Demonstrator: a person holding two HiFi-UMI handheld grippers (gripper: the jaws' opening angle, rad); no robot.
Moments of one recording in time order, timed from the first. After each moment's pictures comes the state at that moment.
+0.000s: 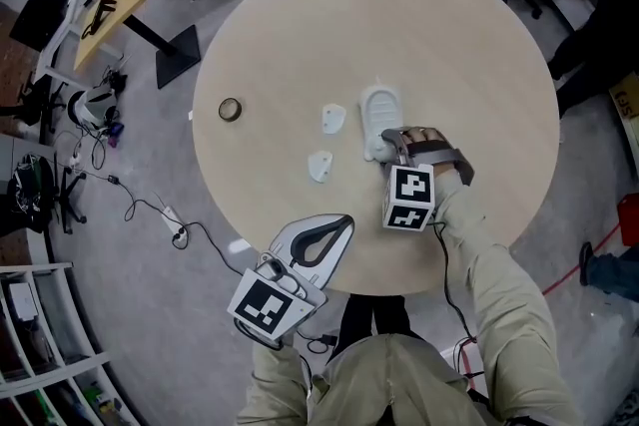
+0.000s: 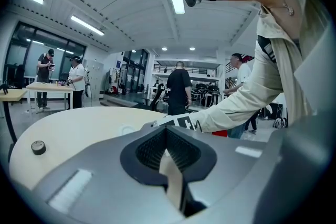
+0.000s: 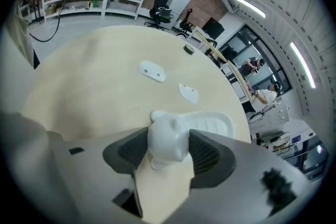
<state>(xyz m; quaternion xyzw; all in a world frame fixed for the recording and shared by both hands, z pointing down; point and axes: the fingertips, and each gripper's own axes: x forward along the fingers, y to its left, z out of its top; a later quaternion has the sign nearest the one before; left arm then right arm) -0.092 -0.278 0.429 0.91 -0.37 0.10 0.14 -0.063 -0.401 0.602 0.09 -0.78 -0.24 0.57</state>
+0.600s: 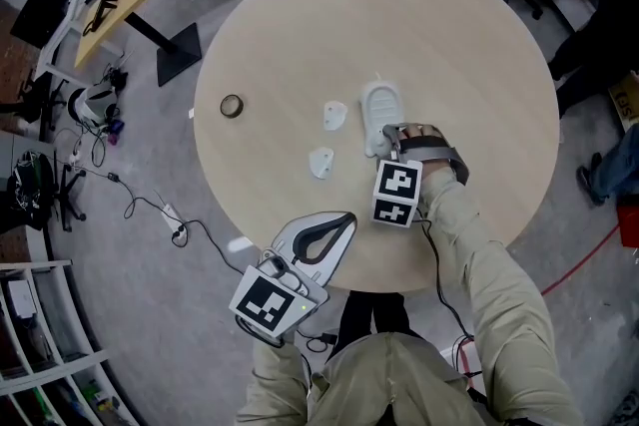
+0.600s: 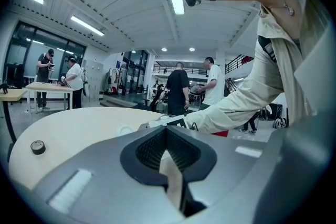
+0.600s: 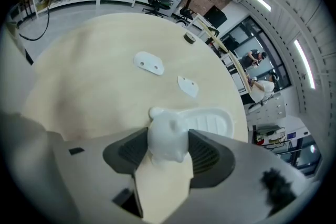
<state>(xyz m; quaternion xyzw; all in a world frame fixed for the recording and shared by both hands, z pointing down) -0.095 -0.277 0.426 0.91 -0.37 0.09 0.14 -0.067 -0.409 0.604 0.11 -0.74 -0.24 0.62</state>
